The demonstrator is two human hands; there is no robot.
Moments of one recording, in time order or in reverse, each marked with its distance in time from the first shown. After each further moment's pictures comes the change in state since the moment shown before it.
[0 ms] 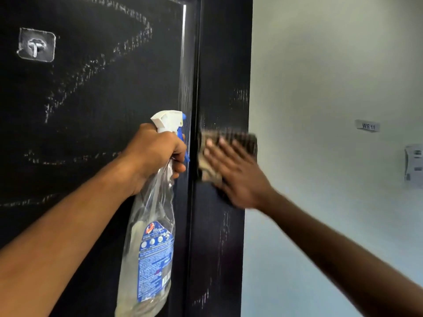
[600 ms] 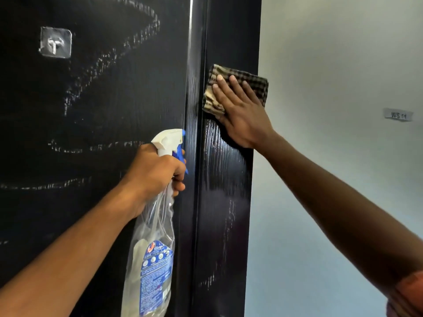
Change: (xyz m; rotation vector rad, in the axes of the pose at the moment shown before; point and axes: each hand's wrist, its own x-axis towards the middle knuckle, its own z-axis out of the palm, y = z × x) left_hand -0.028 -0.038 0.007 0.020 0.073 -0.081; right_hand 0.083 0.045 -0.027 -0.011 0.047 0.161
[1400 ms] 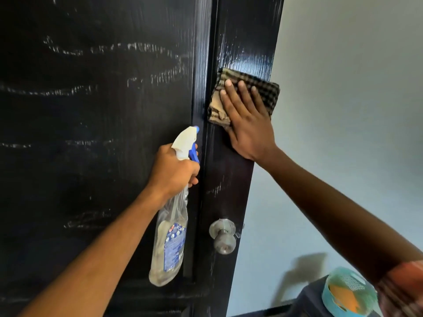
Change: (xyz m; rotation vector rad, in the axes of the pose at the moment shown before) left_hand -0.077 -0.124 0.029 0.040 -0.013 -0.214; right_hand -0.164 -0.095 0.066 0.075 0.014 -0.025
